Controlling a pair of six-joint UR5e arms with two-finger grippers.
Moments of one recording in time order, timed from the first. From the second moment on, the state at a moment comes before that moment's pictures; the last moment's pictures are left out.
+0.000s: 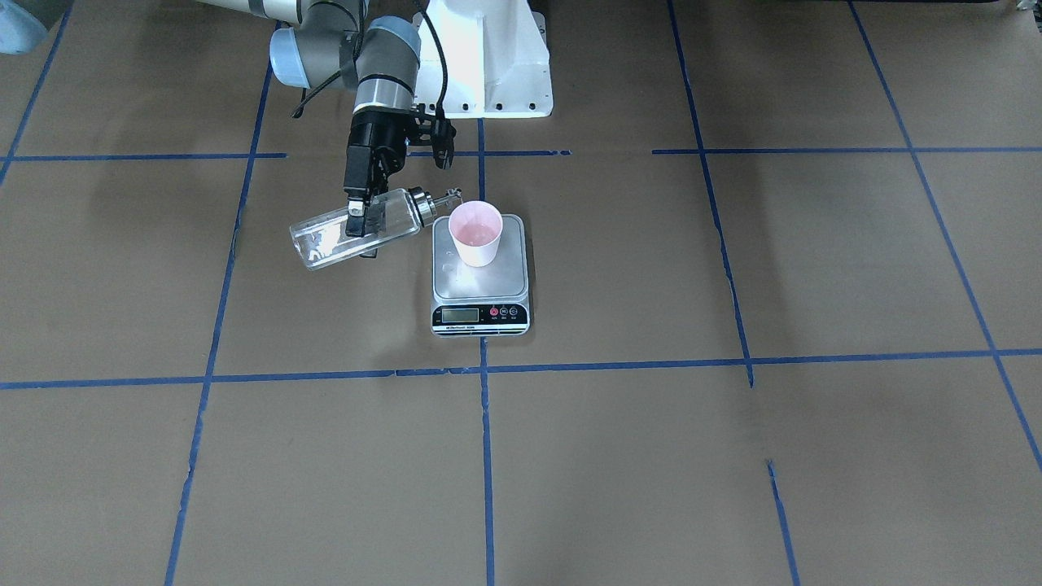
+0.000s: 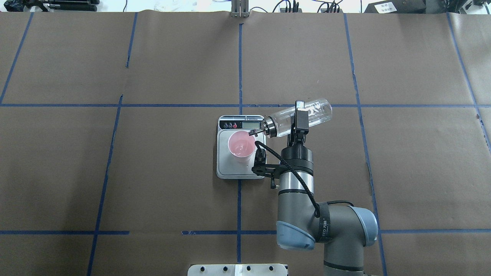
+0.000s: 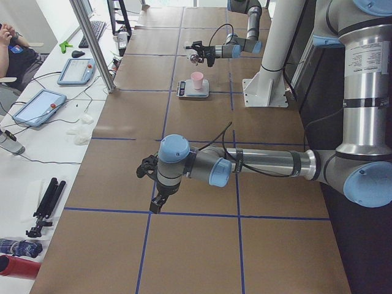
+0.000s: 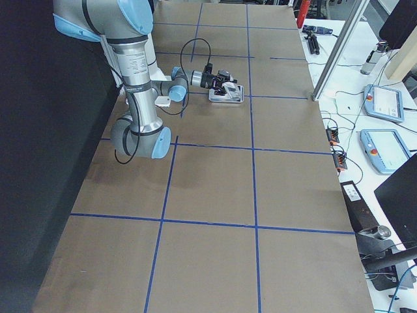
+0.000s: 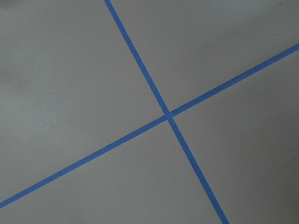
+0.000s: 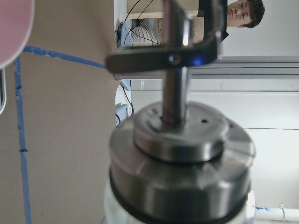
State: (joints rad) left arm -1.55 -1.48 -1.69 -1.83 -2.25 0.28; right arm 0.17 -1.14 1.72 -1.37 0.24 0.02
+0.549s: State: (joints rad) left arm -1.55 -1.49 -1.69 -1.83 -2.25 0.28; right arm 0.17 -1.17 1.72 -1.05 0.38 0.21
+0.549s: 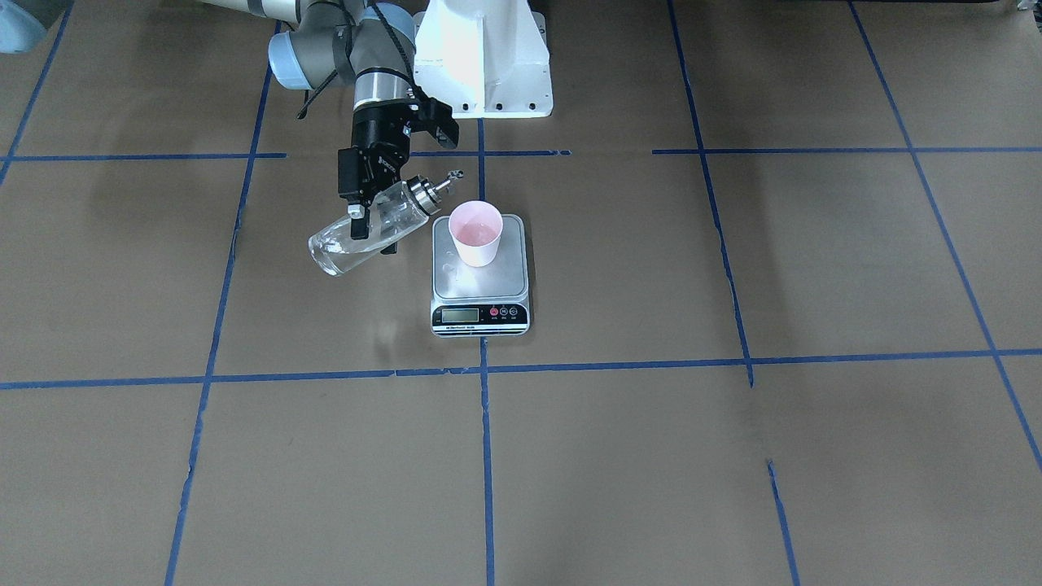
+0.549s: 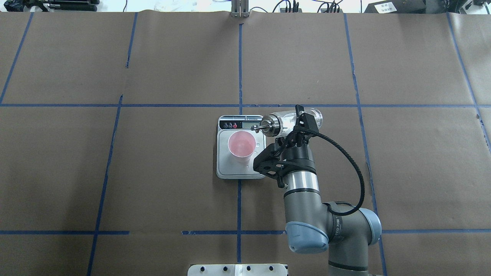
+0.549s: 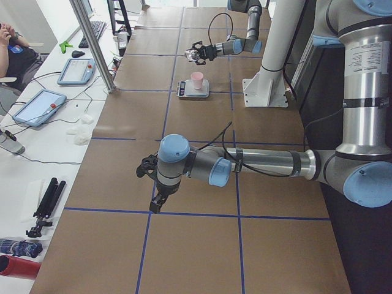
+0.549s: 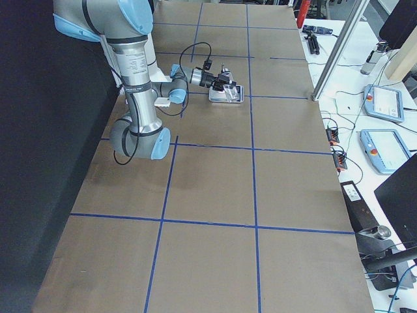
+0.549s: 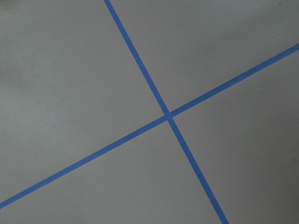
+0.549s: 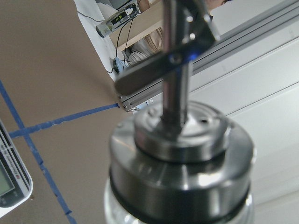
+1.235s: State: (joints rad) left arm -1.55 -1.49 -1.71 -1.83 -2.25 0.28; right arm 0.21 -1.24 1.75 -0.94 0.51 0.71
